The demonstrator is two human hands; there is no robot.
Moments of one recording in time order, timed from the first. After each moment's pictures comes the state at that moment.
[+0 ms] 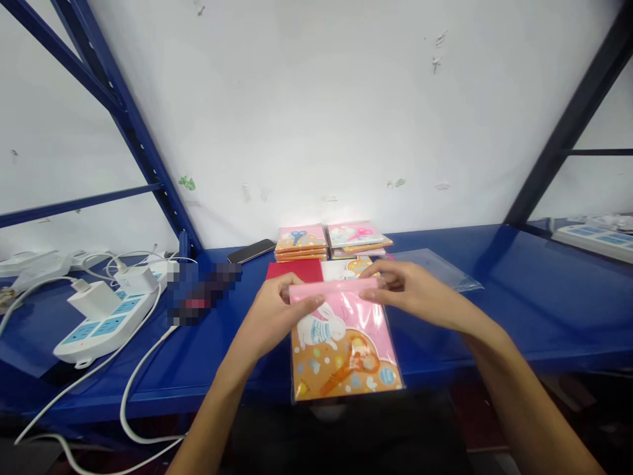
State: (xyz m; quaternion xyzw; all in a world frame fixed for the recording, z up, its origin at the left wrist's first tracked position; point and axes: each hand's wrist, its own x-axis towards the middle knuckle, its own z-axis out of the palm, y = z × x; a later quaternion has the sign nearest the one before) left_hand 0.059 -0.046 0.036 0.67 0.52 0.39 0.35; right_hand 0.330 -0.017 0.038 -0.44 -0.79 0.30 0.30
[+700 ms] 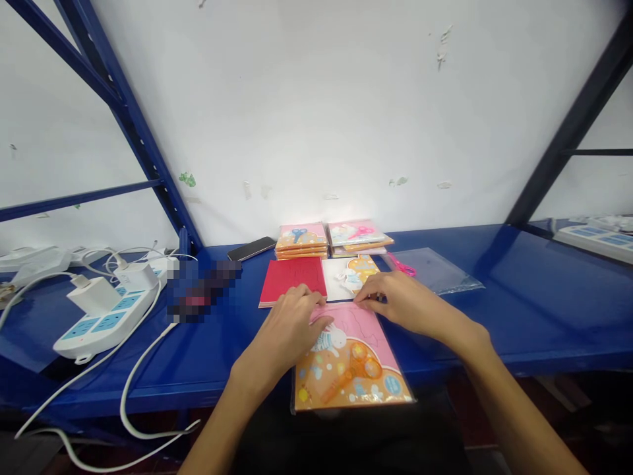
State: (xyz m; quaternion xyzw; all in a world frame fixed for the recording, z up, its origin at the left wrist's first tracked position) left_hand 0.072 -0.047 0.013 0.83 0.52 0.18 0.09; right_hand 0.320 -0.008 0.019 -0.40 -0.89 0.10 0.20
